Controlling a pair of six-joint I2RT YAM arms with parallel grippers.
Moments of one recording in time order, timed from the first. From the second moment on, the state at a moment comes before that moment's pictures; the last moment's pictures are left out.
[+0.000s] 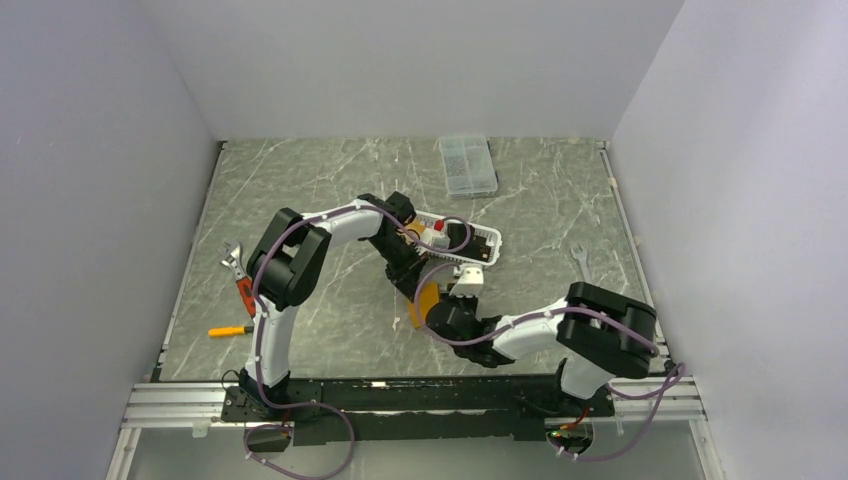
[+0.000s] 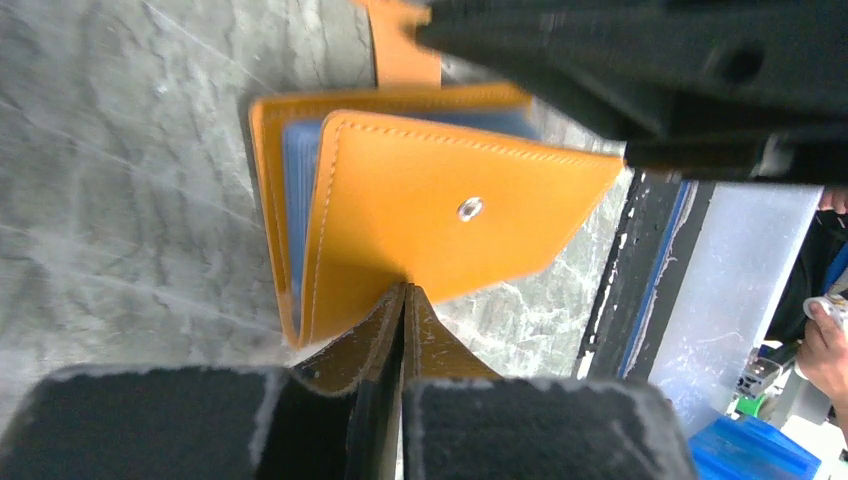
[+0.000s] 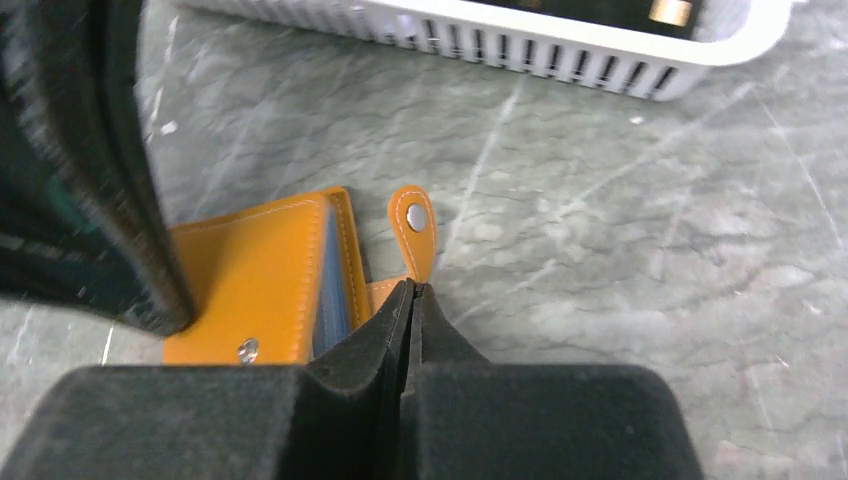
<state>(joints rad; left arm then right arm) -0.60 2.10 1.46 -0.88 0.79 0.53 1.18 1.59 0.47 0.38 0.92 0.74</state>
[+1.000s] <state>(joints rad) -0.65 2.05 1.42 -0.84 0.90 0.43 0.95 1.10 0.14 0.32 0.65 1.12</state>
